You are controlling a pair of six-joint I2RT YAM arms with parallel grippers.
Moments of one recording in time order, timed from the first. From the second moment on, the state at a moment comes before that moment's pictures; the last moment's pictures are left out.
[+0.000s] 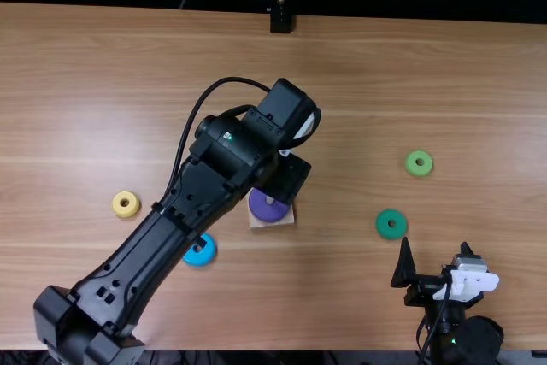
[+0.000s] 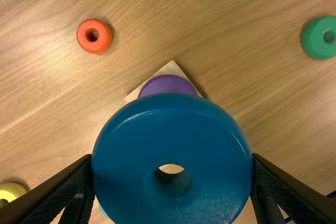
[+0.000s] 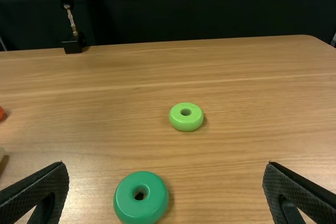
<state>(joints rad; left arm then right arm) -0.66 1.88 1.94 -1.24 -0.01 -0.16 -0.07 0.01 0.08 -0.26 -0.02 0.00</state>
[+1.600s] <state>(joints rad) -0.69 1.90 1.88 -1.23 -0.02 -0.16 -0.07 0.01 0.08 -0.26 -0.02 0.00</state>
